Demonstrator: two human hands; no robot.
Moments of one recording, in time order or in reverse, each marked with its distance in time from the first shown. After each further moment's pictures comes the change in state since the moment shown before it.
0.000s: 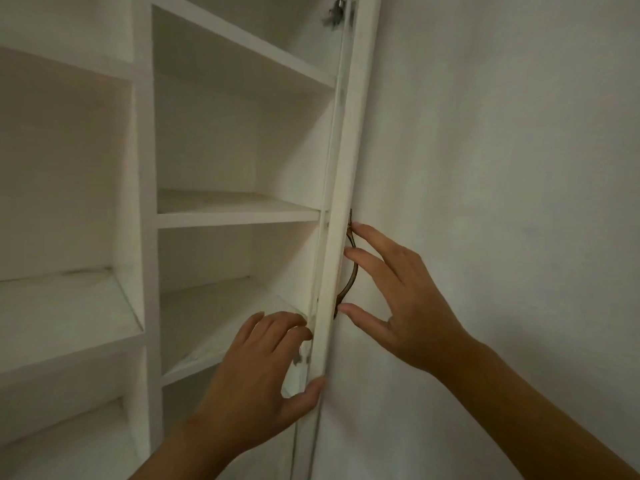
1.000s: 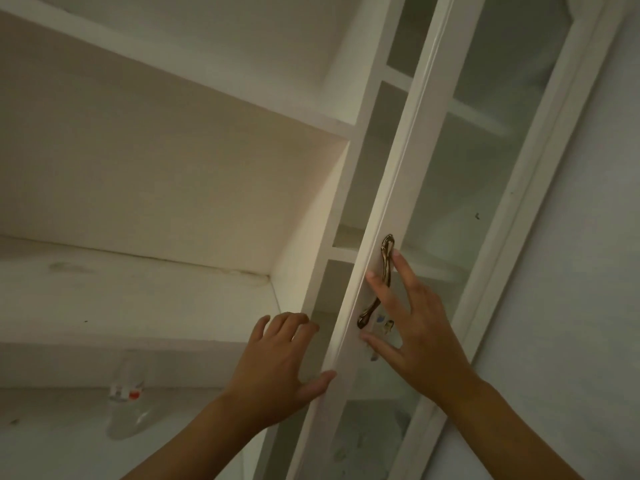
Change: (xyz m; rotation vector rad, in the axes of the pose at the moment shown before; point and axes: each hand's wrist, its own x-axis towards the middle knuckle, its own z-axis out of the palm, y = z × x) left_hand -0.057 -0.127 -0.065 0.407 -0.055 -0.539; right_hand 0.103 -0.053 0.150 0.173 -0.014 -0.210
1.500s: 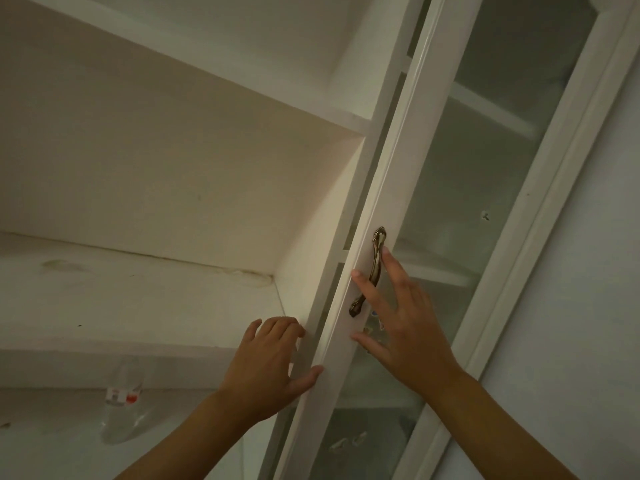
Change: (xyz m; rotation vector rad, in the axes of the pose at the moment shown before) left_hand 0.013 -0.037 0.021 -0.082 -0.049 -0.080; right_hand 0.026 0.000 0.039 -0.078 -0.053 -0.008
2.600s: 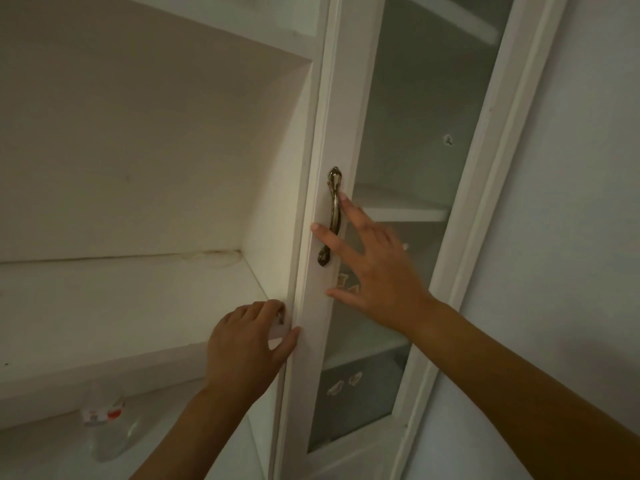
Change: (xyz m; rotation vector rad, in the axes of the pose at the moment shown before) left_hand 0.006 -0.024 0.026 -0.008 0.170 0.031; right_hand 0.017 -0.003 0.022 -0.126 -0.143 0.086
